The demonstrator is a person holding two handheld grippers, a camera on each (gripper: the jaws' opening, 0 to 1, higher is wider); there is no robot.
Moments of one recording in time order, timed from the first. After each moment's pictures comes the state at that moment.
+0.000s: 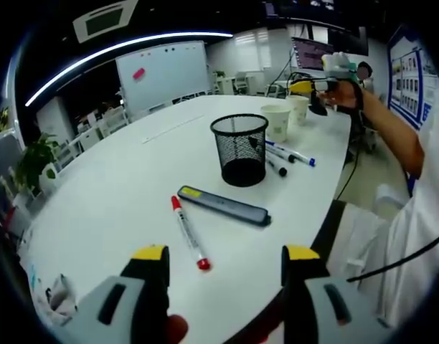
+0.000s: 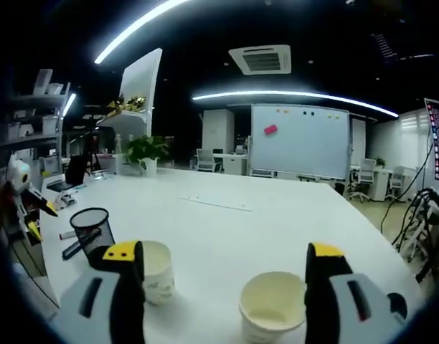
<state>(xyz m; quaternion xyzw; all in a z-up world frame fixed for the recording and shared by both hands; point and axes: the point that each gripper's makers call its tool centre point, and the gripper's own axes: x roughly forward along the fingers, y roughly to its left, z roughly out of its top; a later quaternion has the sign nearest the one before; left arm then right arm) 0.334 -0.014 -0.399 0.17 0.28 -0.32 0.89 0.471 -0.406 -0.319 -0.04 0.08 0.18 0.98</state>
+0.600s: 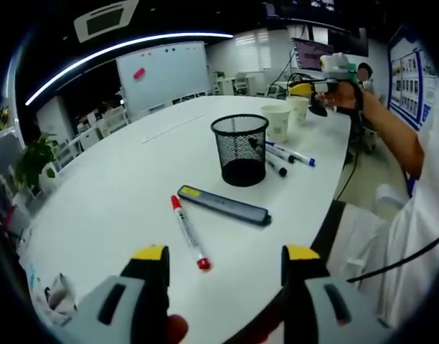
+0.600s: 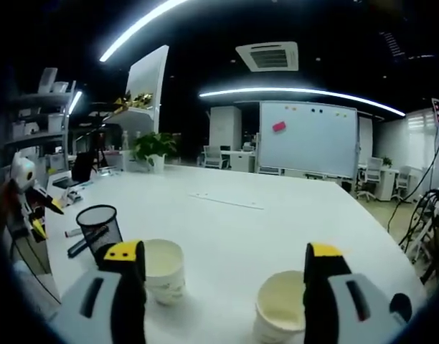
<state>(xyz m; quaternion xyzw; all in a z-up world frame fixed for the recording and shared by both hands) 0.334 -0.013 -0.400 0.17 0.28 -0.32 0.89 0.469 -0.391 -0.323 -0.04 0.09 0.20 0.98</state>
